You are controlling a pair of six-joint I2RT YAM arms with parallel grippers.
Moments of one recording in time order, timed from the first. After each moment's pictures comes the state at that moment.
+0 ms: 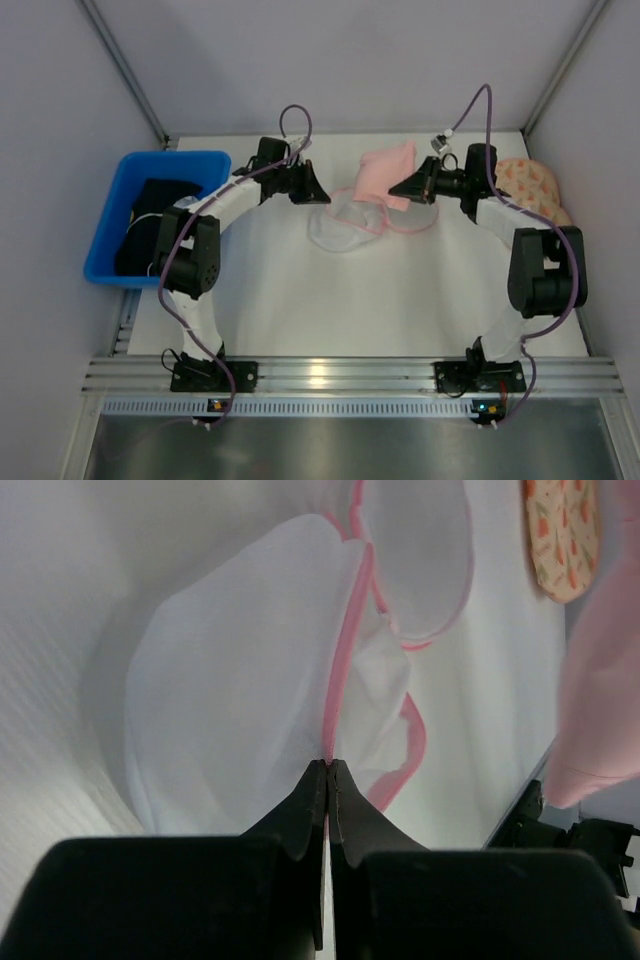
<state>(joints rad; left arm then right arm) -0.32 1.96 1.46 -0.24 0.62 -0.47 0.06 1.69 1.08 0.22 -1.11 0.77</state>
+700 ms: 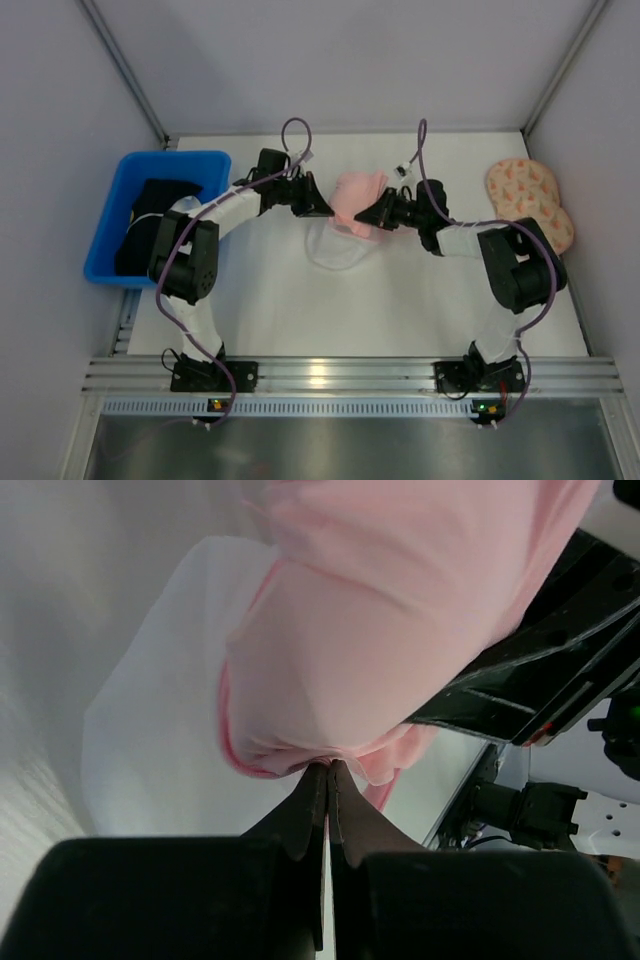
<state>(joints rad) -0.34 1.89 1.32 -0.17 0.73 -0.55 0.34 1.77 0.84 0.60 -0.65 0.71</state>
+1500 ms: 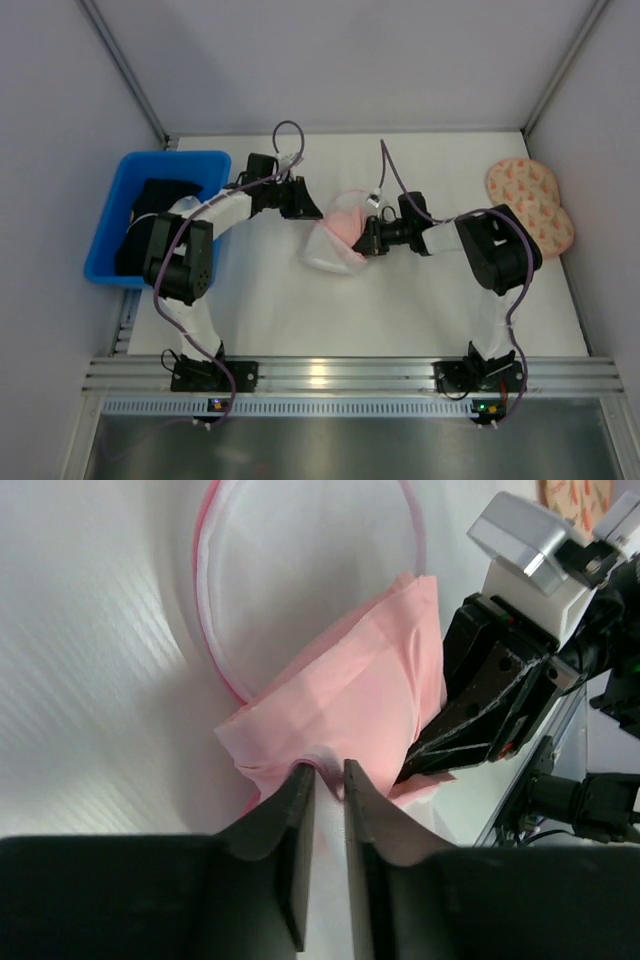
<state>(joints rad) -0.28 1.88 1.26 -0.15 0.73 -0.41 0.40 1.96 0.88 0.41 -0.95 0.48</state>
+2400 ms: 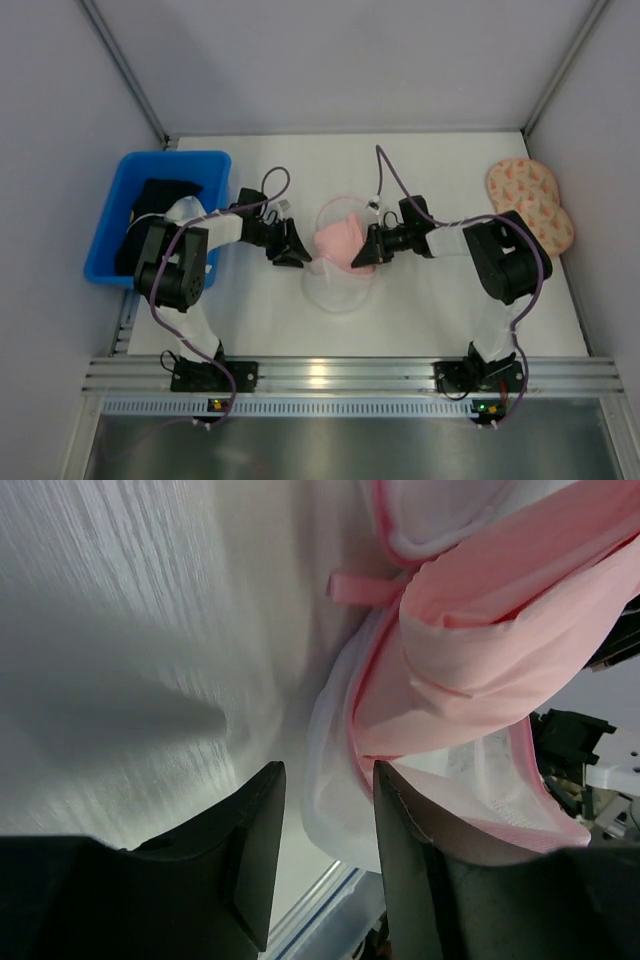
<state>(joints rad) -0.23 1.80 0.98 -0.35 0.80 -0.46 0.41 1.87 0.85 0.22 -0.94 0.30</state>
